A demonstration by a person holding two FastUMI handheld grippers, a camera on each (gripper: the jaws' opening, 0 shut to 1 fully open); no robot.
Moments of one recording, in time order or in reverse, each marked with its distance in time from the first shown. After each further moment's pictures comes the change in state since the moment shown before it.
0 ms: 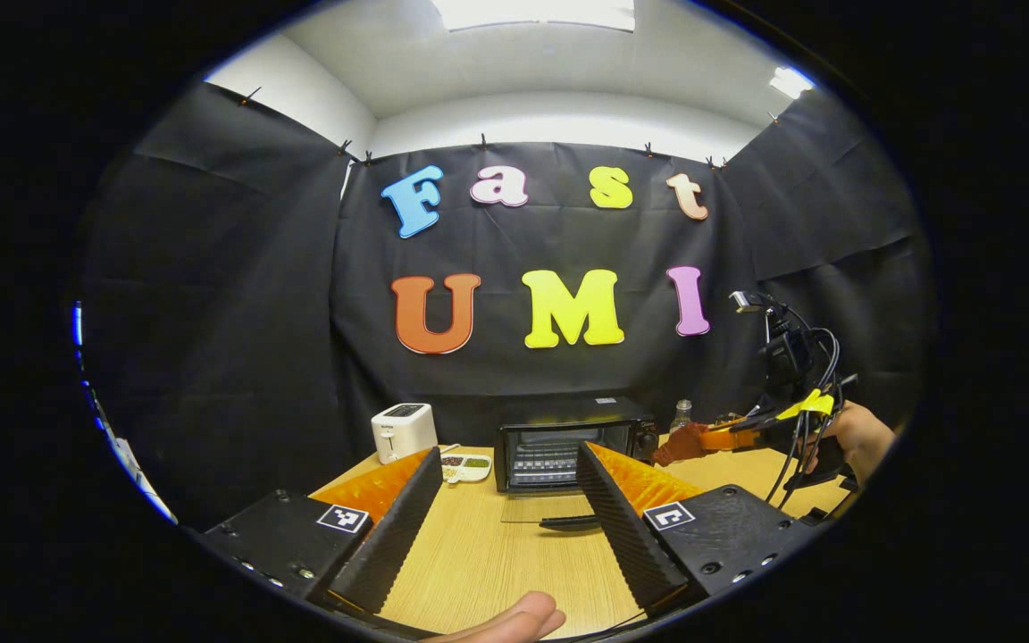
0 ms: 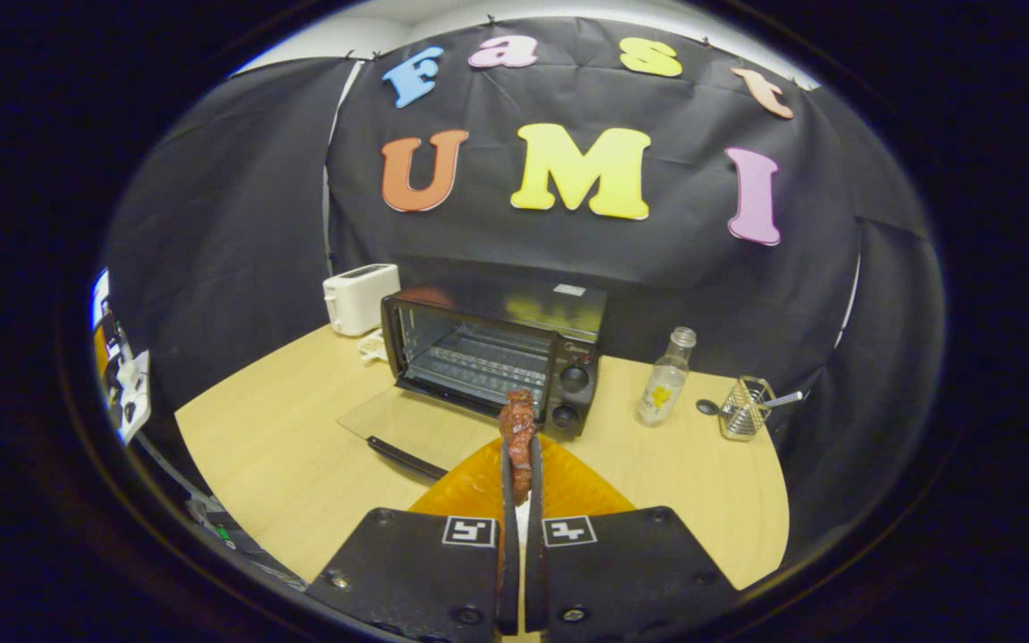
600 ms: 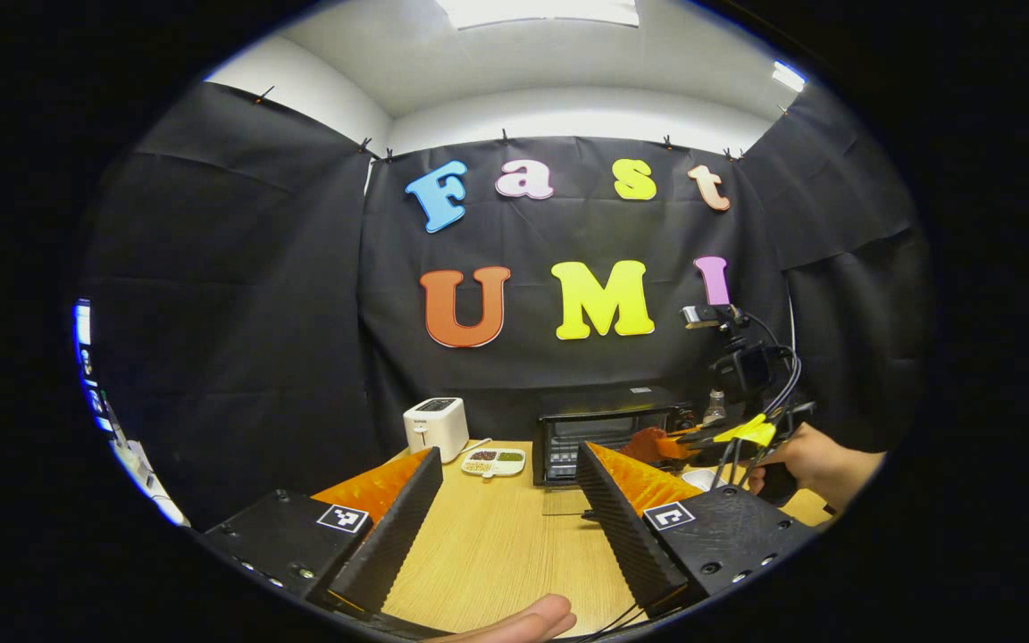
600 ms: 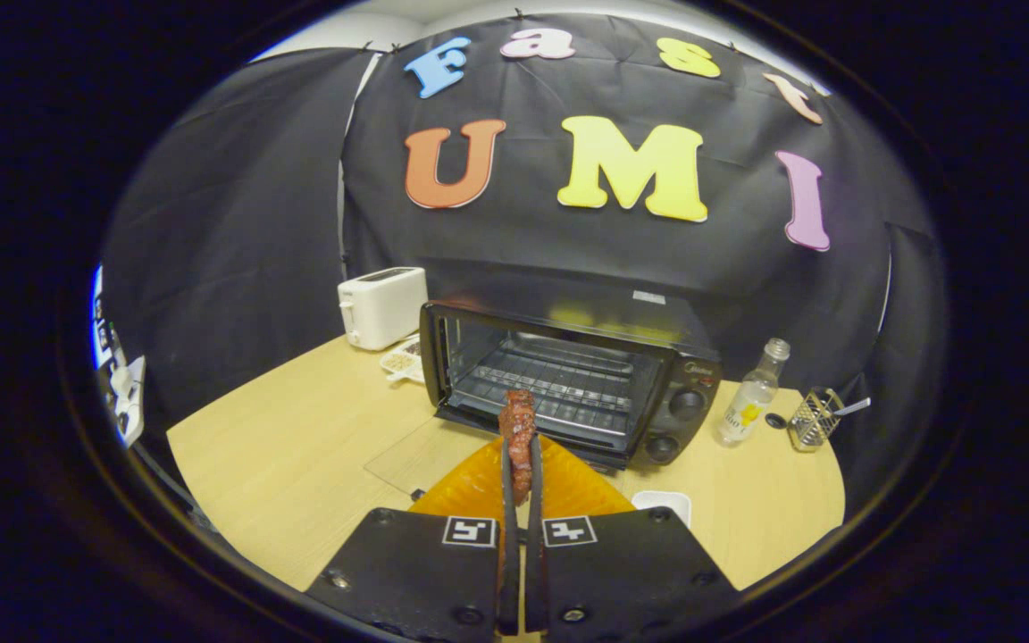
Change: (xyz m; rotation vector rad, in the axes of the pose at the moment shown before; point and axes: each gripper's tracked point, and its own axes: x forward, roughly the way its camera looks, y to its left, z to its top) left arm 0.009 0.049 -0.021 0.012 0.016 0.069; right arm 0.110 0.086 0.008 0.033 -0.025 0.015
